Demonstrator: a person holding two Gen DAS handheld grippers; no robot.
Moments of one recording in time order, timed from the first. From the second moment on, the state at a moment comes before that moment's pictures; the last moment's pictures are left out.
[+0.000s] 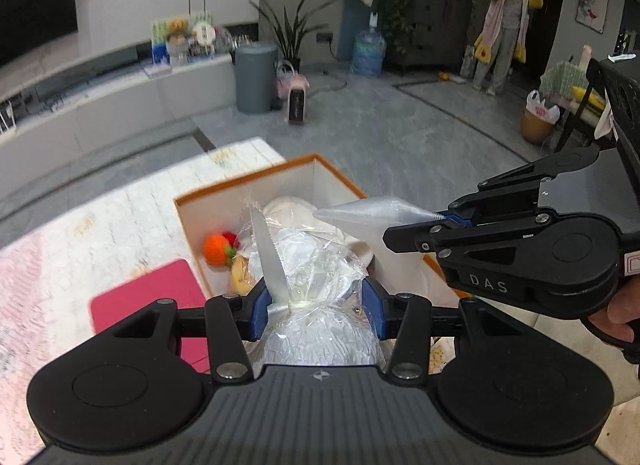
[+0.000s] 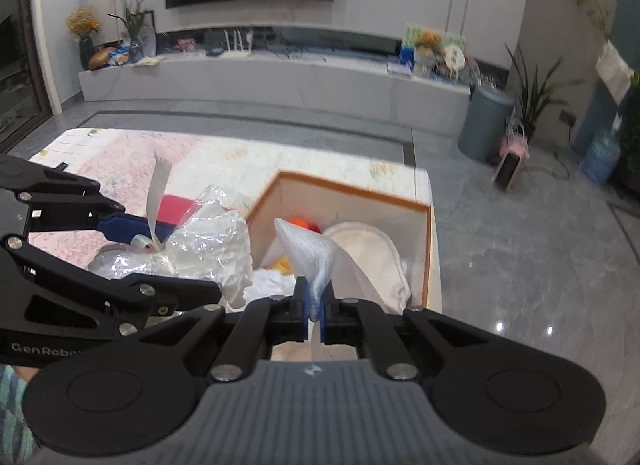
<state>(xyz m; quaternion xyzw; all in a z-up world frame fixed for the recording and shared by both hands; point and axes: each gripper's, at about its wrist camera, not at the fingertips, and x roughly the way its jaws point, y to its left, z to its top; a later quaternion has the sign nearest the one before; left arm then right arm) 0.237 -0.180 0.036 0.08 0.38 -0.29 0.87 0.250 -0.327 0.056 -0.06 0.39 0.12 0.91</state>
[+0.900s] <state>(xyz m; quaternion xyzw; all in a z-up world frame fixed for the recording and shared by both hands) 0.292 -0.223 -0.052 0.15 0.46 -0.35 0.80 0.307 -0.337 -0.074 -0.14 0.51 0.15 0.84</state>
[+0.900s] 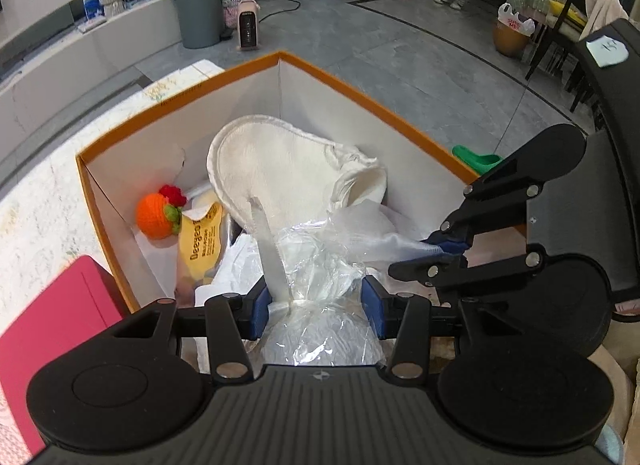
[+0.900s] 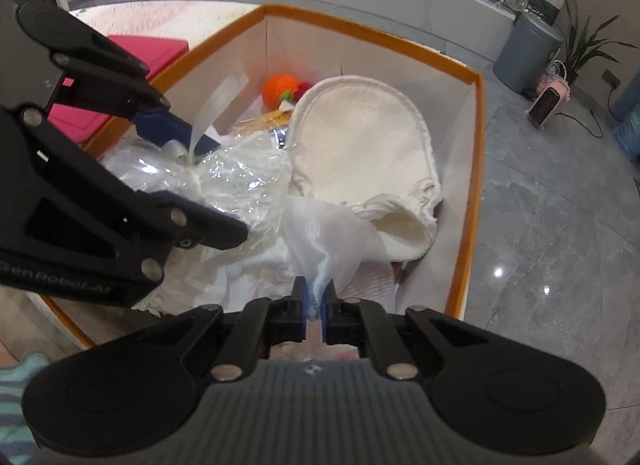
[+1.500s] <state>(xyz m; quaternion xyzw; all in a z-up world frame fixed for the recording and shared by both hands) 0.292 -0.214 -0.008 0.18 0.41 -0.32 0.83 0.295 -0.326 -0.049 -0.16 0.48 0.14 0.85</state>
